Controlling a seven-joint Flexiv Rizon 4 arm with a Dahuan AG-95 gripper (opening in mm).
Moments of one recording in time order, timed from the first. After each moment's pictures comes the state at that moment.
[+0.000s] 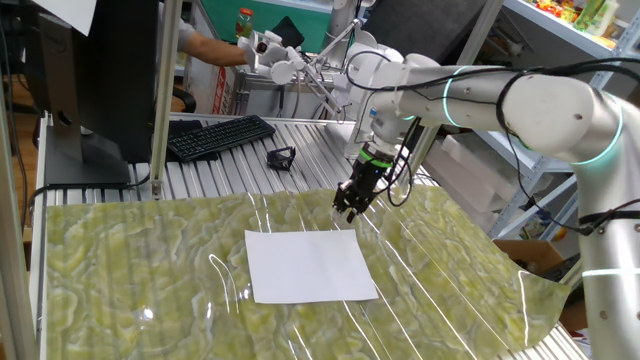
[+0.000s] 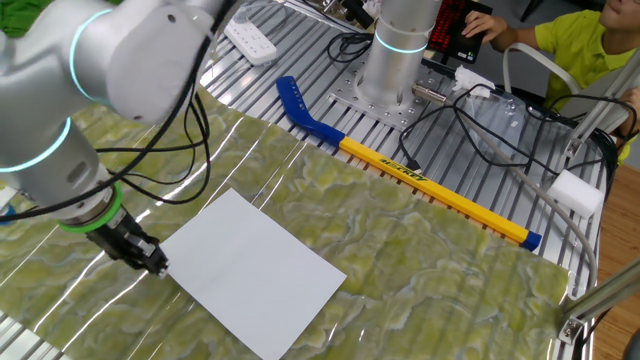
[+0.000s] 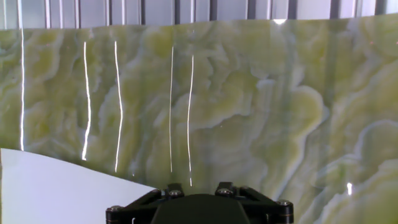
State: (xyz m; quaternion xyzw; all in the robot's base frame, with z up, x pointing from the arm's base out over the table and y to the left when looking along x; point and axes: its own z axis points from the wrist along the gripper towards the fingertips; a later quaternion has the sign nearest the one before) arm 0.720 -0.127 0.041 0.04 -0.99 -0.11 0.05
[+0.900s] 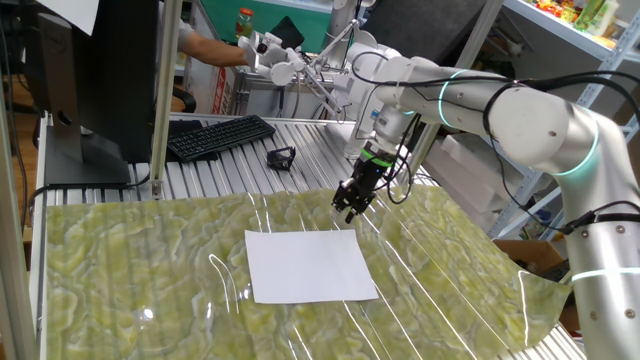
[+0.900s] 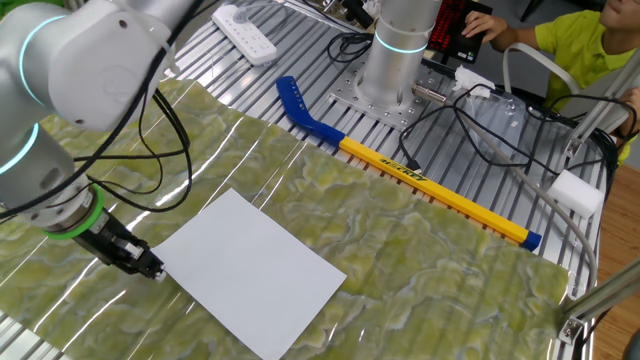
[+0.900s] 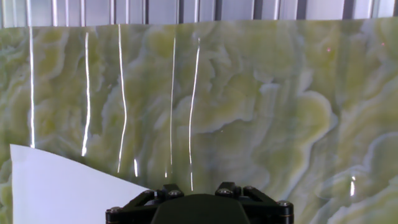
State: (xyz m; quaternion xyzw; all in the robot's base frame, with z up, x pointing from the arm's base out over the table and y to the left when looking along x) arm 0.725 -0.128 0.035 0.05 -0.99 -0.14 0.07
